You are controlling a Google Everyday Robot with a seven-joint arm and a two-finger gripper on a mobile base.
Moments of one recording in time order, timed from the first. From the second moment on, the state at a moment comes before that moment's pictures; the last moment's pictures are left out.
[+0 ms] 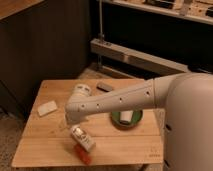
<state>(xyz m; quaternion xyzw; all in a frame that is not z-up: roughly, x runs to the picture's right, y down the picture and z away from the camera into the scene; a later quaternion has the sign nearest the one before) -0.171 0.176 0.749 -0.04 -0.31 -0.78 0.55</state>
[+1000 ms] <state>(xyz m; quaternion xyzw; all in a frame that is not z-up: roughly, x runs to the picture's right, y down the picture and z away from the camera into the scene) -0.201 0.158 0.772 -0.11 -0.35 -0.81 0.45</state>
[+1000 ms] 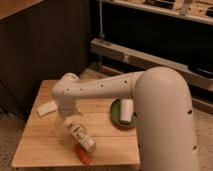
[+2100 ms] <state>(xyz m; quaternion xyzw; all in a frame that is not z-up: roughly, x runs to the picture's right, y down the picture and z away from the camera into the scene) -0.223 0.156 0.803 -0.18 -0.39 -0.83 0.36</state>
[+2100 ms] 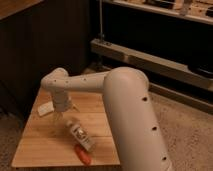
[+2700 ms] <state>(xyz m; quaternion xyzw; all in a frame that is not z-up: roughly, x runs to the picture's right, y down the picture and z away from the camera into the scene) -0.220 0.170 0.812 -0.20 -0.41 -0.82 0.34</state>
